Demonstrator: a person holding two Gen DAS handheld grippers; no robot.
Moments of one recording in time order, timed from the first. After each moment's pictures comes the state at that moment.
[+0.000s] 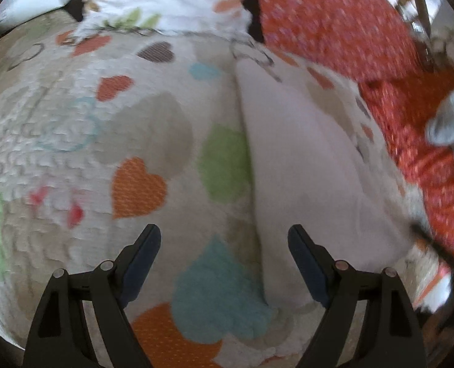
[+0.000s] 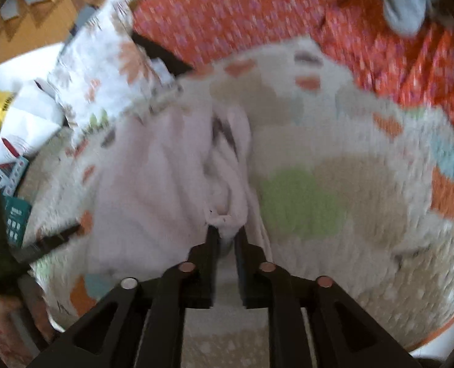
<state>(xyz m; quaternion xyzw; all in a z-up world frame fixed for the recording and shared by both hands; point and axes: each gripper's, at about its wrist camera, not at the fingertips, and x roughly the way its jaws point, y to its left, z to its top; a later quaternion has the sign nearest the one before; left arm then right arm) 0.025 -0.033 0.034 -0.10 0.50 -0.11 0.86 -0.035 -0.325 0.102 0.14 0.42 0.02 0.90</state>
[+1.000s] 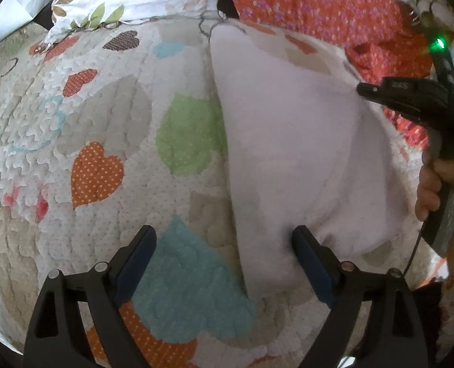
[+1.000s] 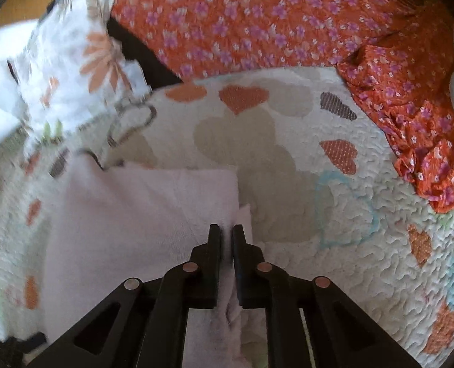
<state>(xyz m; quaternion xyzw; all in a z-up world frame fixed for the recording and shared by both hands) 0.013 -0.063 0.022 -0.05 0.51 -0.14 0.85 0.115 -0.321 0.088 0.09 0.43 -0.02 0.90</state>
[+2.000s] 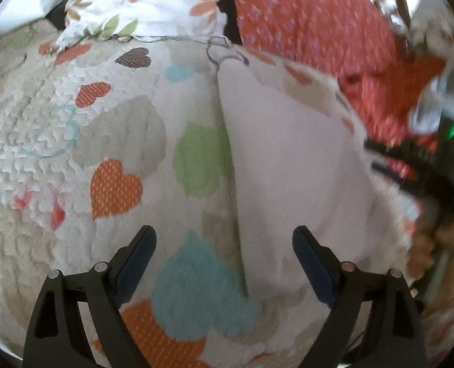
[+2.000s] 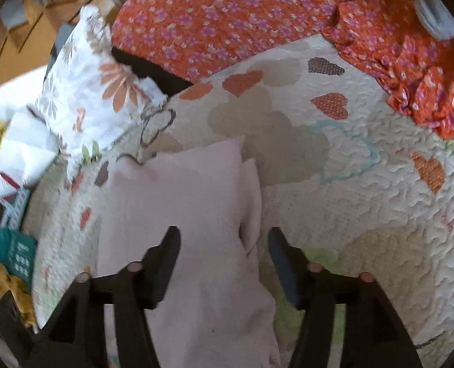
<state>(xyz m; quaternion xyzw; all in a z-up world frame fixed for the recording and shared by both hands) 0.018 -0.038 0.037 -0.12 0.48 -0.15 0.86 0.071 -0.356 0.078 0.23 0.44 0.03 0.87</state>
